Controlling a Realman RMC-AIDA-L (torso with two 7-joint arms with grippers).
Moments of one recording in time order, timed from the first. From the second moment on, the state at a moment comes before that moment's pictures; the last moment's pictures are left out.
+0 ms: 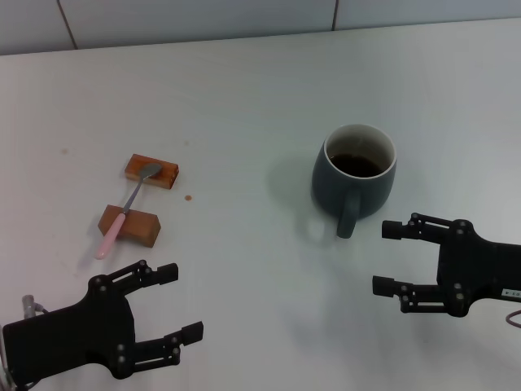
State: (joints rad) left arm -0.07 -2.07 1.18 0.71 1.56 1.61 -1.04; right arm 0.36 2.09 -0.56 -0.57 -2.08 -1.76 1.02
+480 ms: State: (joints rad) left arm -0.07 -2.07 1.18 0.71 1.56 1.61 -1.04; right arm 0.35 2.09 -0.55 -0.57 -2.03 -1.75 1.02
